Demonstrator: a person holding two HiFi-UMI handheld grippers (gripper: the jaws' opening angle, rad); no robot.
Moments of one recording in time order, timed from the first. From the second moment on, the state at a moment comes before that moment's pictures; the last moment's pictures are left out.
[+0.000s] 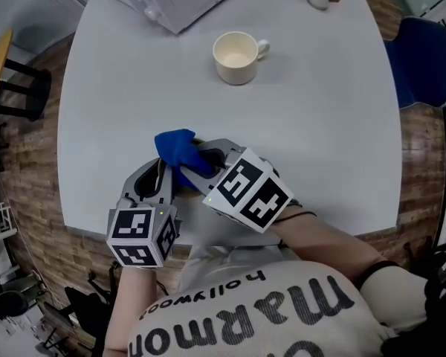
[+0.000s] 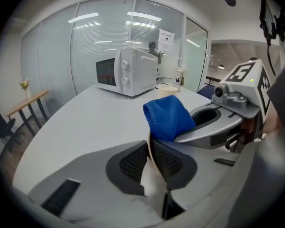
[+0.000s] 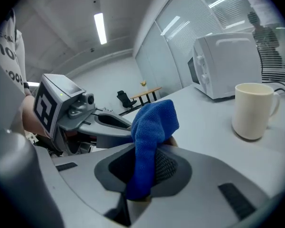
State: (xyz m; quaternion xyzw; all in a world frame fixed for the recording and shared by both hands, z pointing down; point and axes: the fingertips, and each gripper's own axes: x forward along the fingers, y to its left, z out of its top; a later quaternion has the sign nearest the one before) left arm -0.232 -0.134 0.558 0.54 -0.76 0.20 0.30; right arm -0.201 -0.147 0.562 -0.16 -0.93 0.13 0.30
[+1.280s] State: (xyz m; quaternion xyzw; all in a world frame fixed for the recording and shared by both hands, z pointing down) left arm -0.239 -0.142 0.526 0.54 -0.81 0.12 0.19; right arm -0.164 -0.190 0.586 0.22 -0.80 0.51 0.22
